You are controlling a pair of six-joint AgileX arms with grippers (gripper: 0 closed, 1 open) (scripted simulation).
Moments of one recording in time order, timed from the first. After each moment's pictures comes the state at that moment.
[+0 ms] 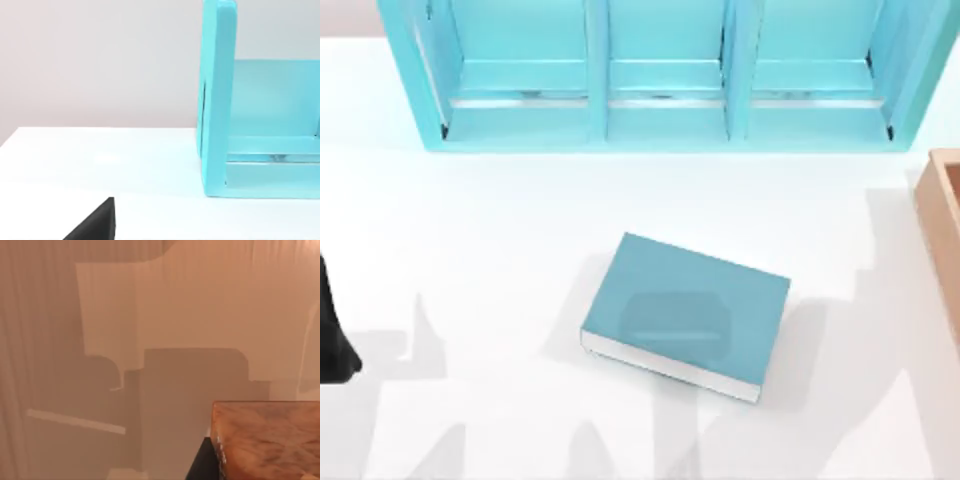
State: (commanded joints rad) left arm 0.00 0.00 0.00 0.00 0.00 0.00; right arm -0.27 1.93 1.28 -0.89 0.01 -0.24
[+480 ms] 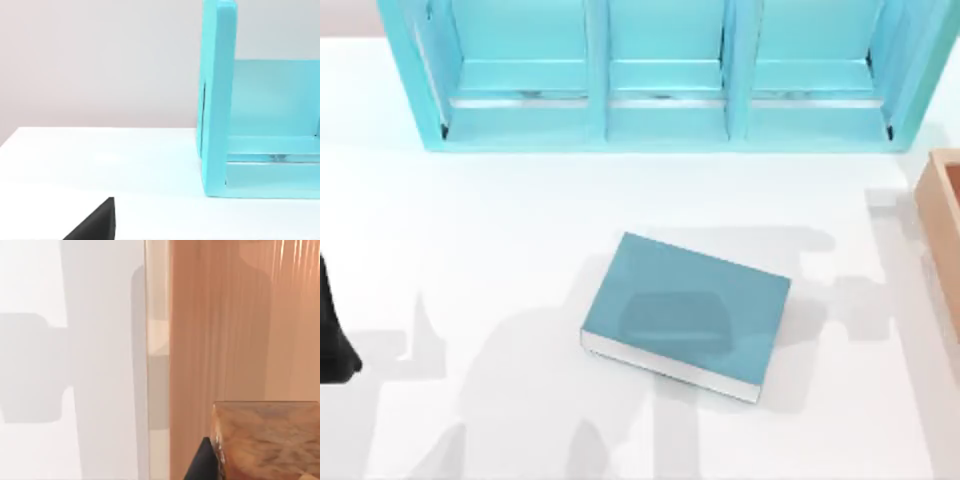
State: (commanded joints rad) left arm 0.00 0.00 0.00 0.00 0.00 0.00; right arm -0.01 1.81 1.53 -1.20 0.02 0.01
